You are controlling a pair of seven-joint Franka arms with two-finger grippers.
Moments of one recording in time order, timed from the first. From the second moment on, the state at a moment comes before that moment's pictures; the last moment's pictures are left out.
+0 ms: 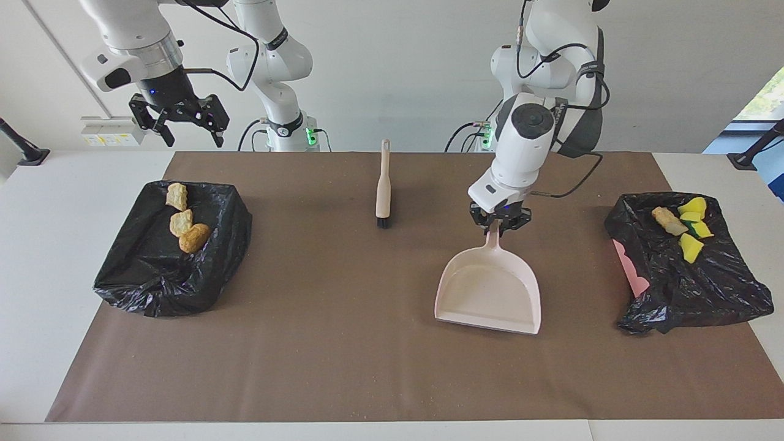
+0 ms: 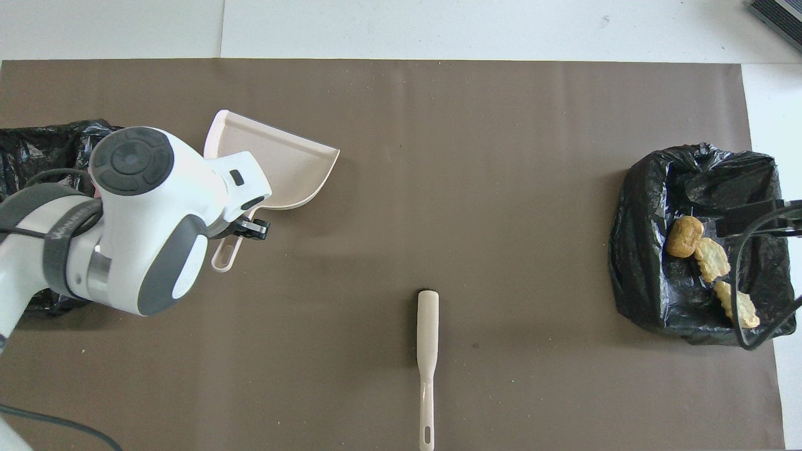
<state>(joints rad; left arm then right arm) -0.45 0.20 -0.05 -1.85 0.02 2.06 -0.30 0.11 -0.05 -0.12 -1.55 -0.02 1.49 0.01</state>
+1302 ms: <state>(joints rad) -0.70 0.52 -0.05 -1.51 -0.03 2.14 -0.56 0.11 -0.06 -0.13 -1.54 -0.02 1.47 -0.03</state>
